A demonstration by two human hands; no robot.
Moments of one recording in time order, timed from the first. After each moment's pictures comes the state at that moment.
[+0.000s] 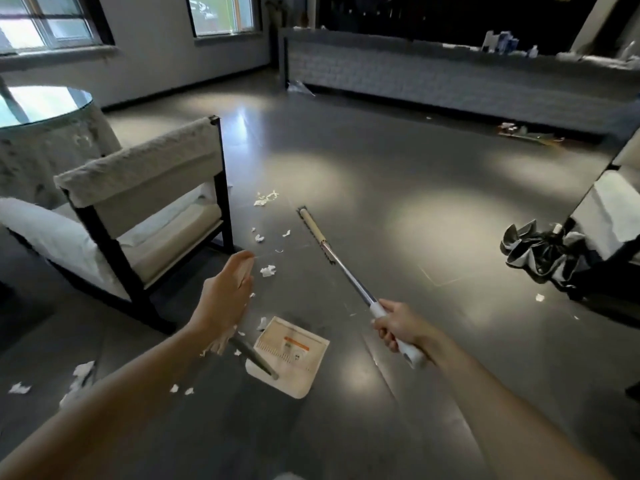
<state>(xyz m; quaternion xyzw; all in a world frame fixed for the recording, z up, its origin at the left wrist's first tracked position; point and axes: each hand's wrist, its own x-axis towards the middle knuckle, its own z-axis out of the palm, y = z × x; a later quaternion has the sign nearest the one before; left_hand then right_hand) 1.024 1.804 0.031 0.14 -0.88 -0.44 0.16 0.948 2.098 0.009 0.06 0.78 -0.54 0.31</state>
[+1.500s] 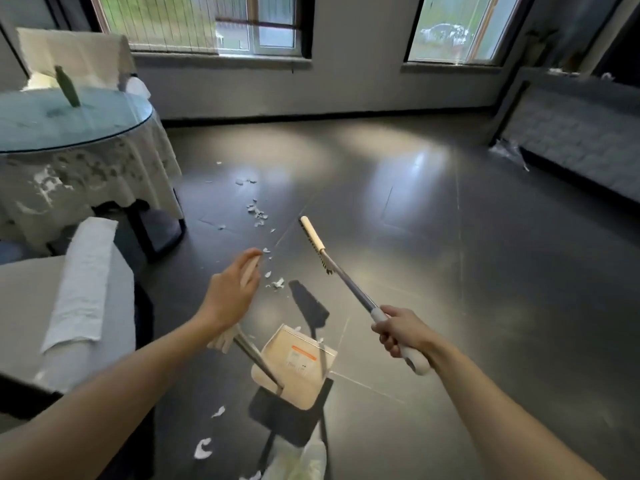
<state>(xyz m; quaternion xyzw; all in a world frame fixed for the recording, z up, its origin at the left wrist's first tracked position) -0.235 1.400 0.004 0.43 -0.79 -0.32 0.29 -0.482 1.572 -0.012 -0.20 0.75 -0.38 0.50</state>
